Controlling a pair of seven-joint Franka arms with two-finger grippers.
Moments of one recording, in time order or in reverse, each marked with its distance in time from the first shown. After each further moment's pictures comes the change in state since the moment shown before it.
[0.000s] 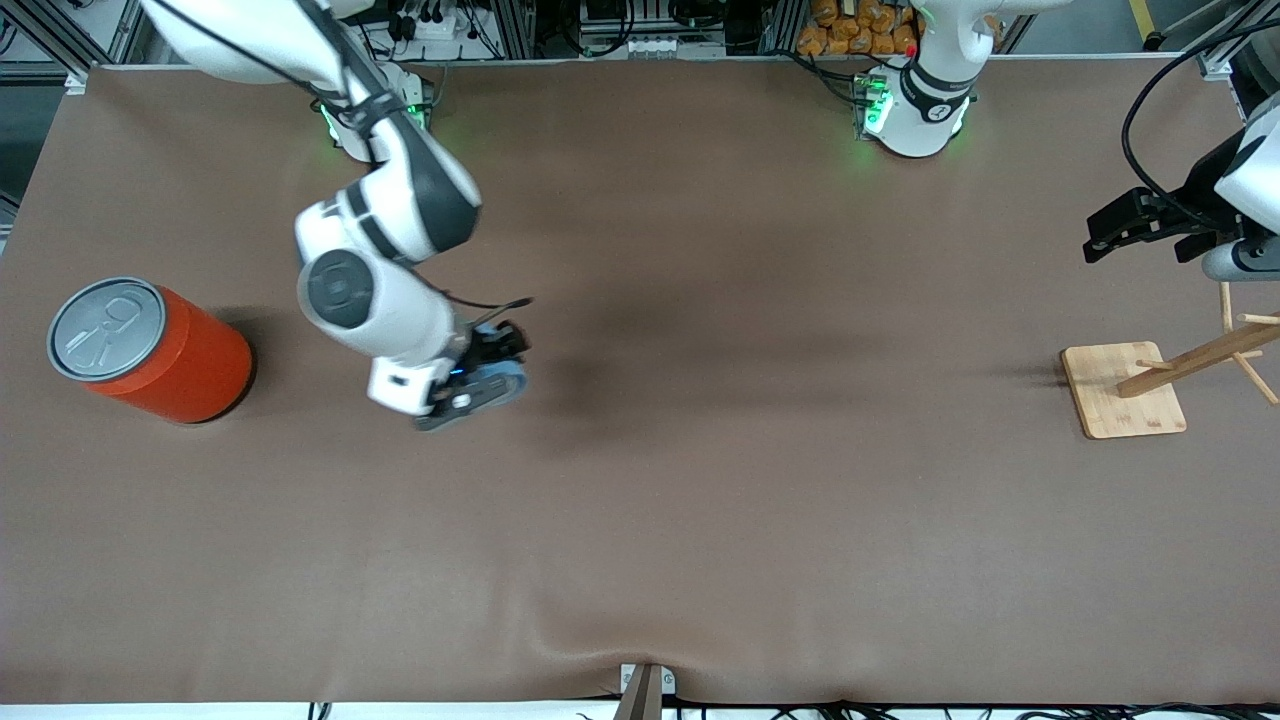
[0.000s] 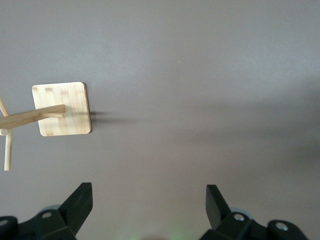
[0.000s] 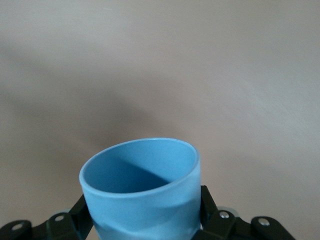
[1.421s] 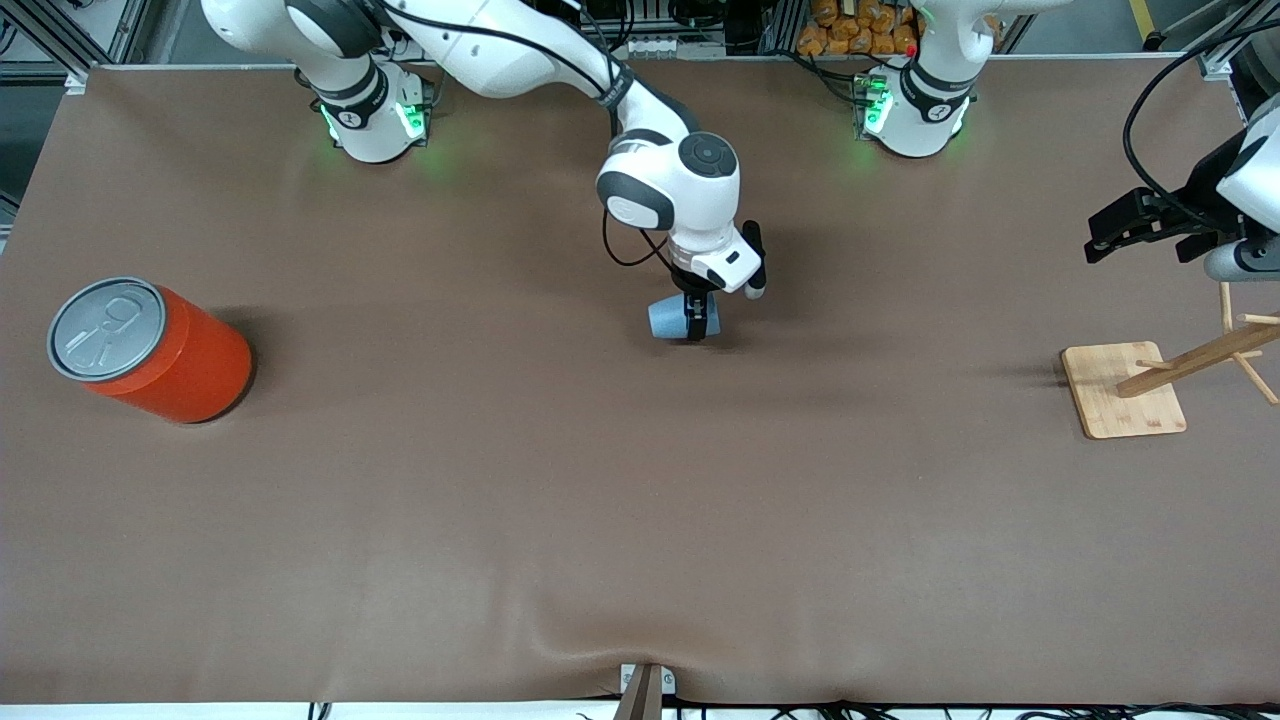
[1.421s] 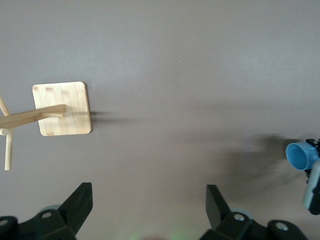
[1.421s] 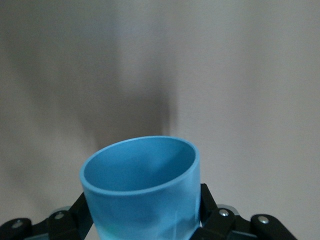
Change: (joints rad) left arm 0.002 0.000 0.001 0.000 0.000 0.000 0.000; right arm 0.578 0.346 -0.109 0.187 -0.408 0.229 -0.363
